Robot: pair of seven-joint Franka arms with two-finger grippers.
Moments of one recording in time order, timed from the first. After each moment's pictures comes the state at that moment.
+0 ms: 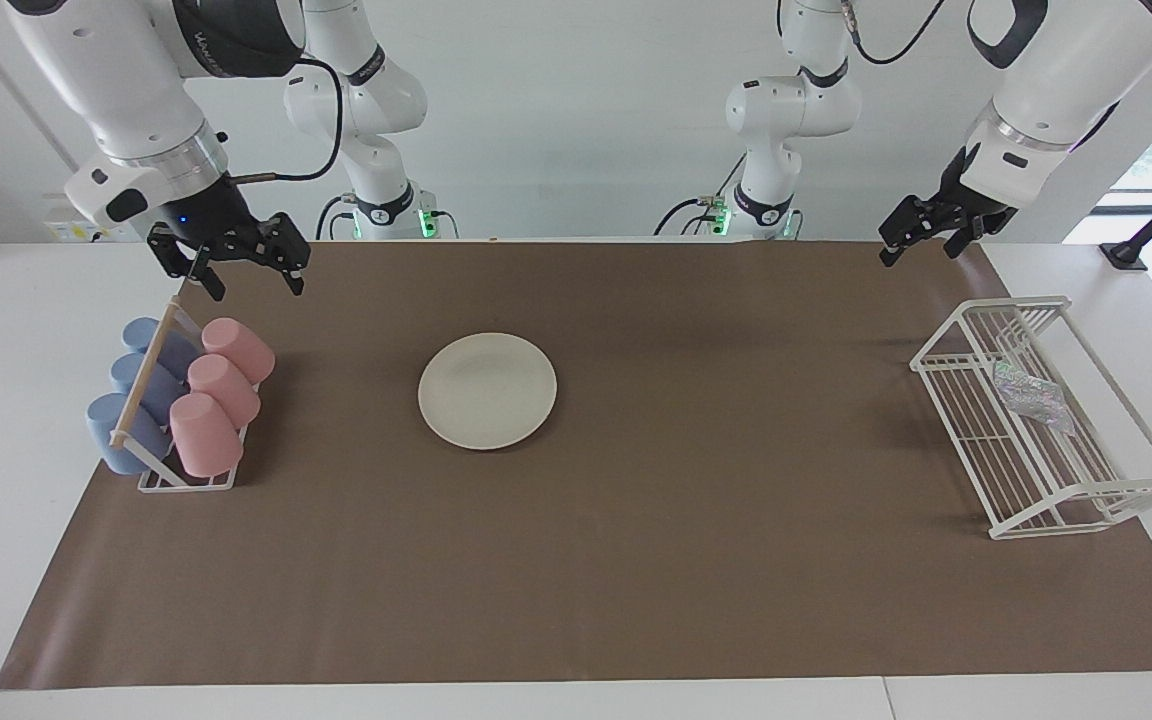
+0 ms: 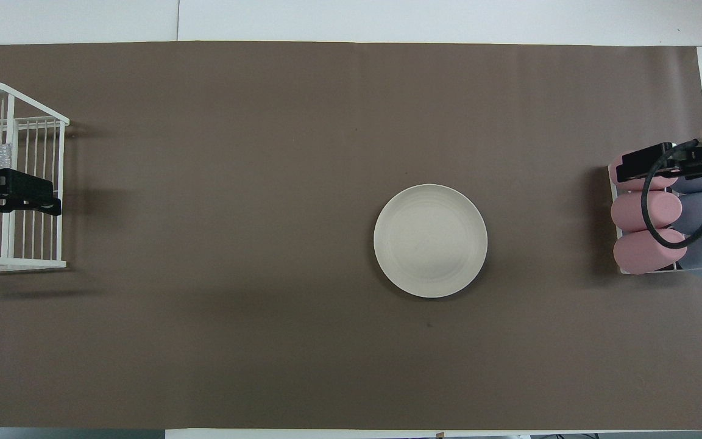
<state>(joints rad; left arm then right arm) -0.04 -0.07 -0.02 -1.64 -0.05 1.50 -0.16 0.06 0.00 -0.07 -1.61 0.05 1.63 -0.03</state>
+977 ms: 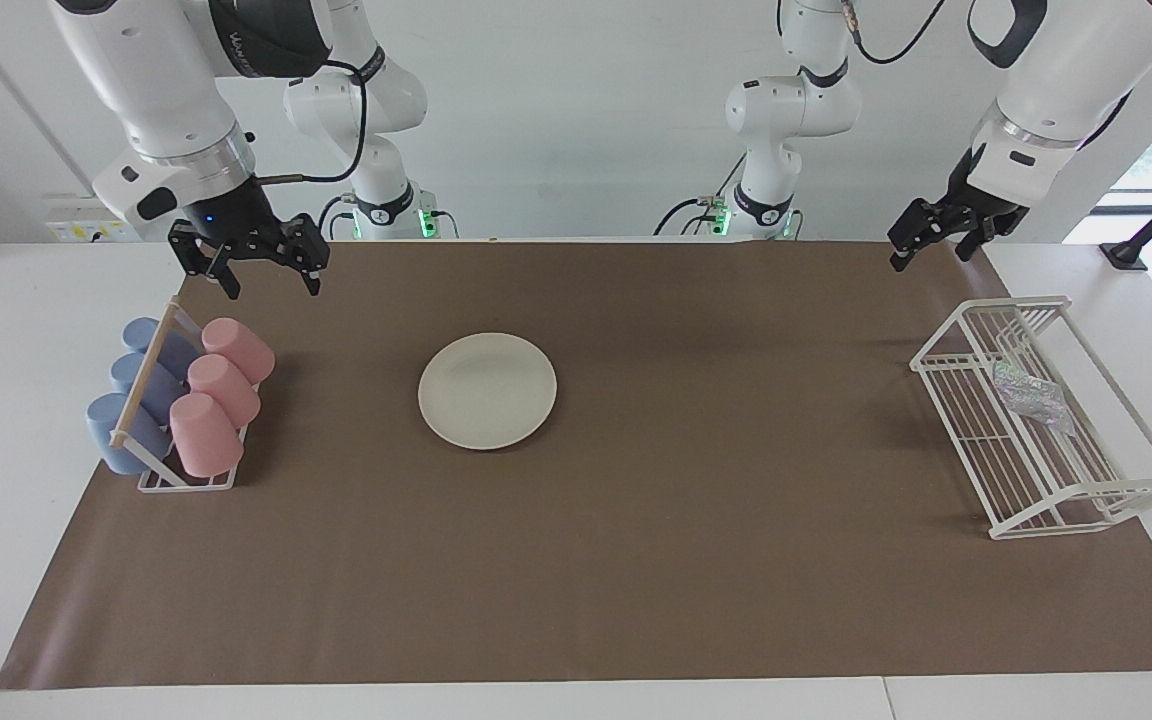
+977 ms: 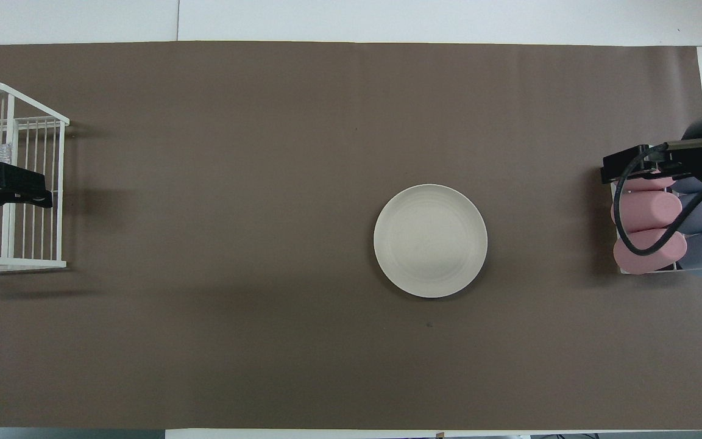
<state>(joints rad) -0.05 -0.07 -0.03 -1.64 0.03 1.54 -0.19 0.11 0.00 -0.06 -1.61 0.01 1.63 0.02</state>
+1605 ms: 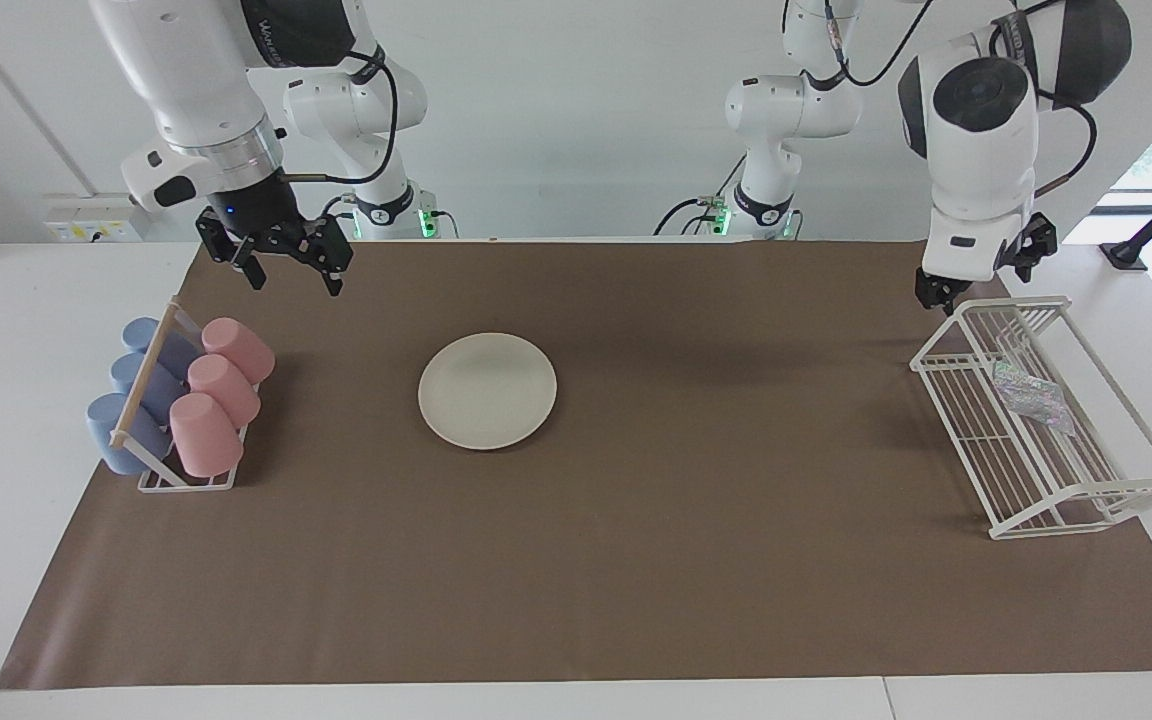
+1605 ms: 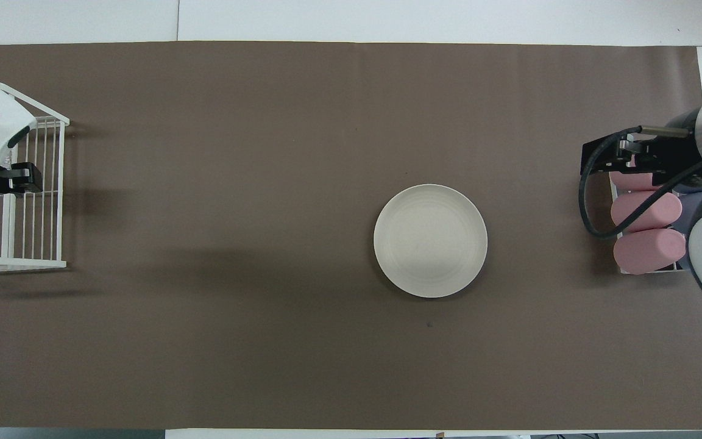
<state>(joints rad) -0.13 0.04 -0.04 -1.76 0.64 1.65 -0.39 0.17 0.00 -0.06 -1.59 0.01 1.63 0.33</state>
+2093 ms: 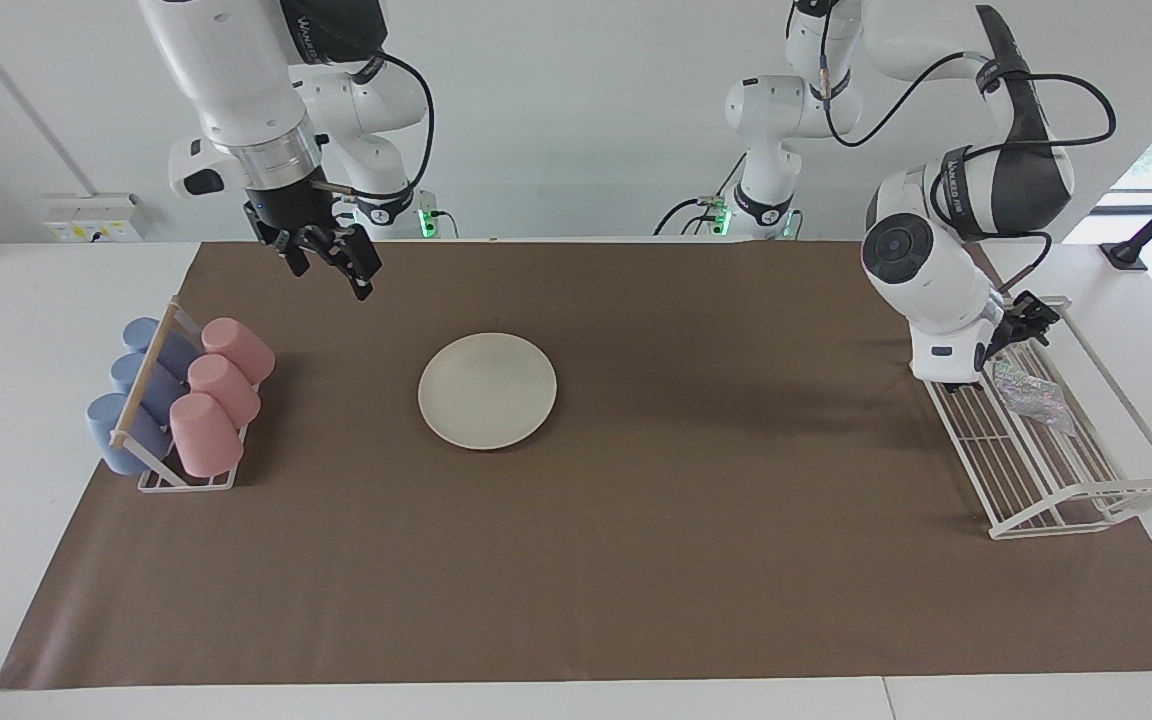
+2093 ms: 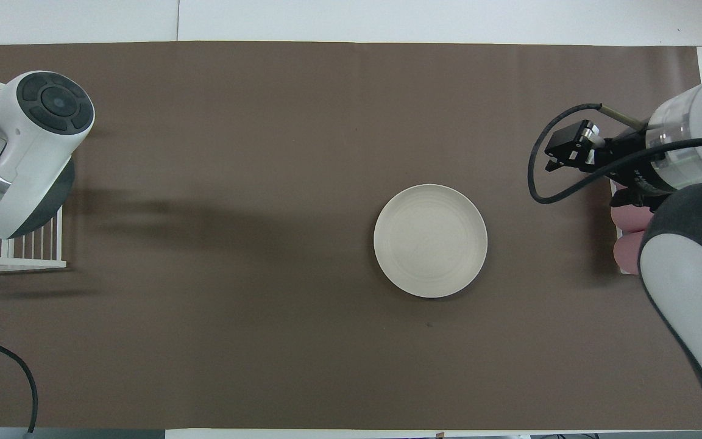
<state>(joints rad) -0.12 0.22 -0.04 -1.77 0.89 1.77 -0.70 0.25 0.01 -0.06 -1.59 0.03 1.62 0.79</state>
